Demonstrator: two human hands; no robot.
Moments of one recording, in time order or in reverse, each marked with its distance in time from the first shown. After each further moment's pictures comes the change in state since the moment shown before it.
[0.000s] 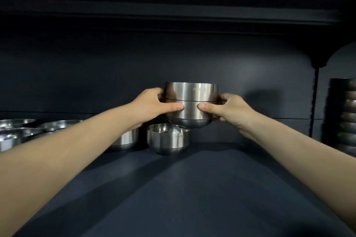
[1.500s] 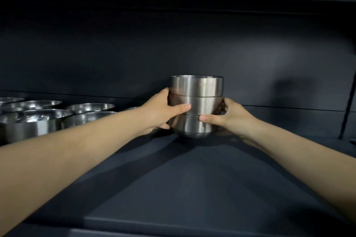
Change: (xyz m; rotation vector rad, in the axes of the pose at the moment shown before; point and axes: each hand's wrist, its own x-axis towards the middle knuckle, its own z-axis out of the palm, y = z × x) left_hand -0.032 -0.041 -0.019 -0.157 -0.048 -0.180; right_hand -0.013 0.022 0.068 -0.101 -0.113 0.101
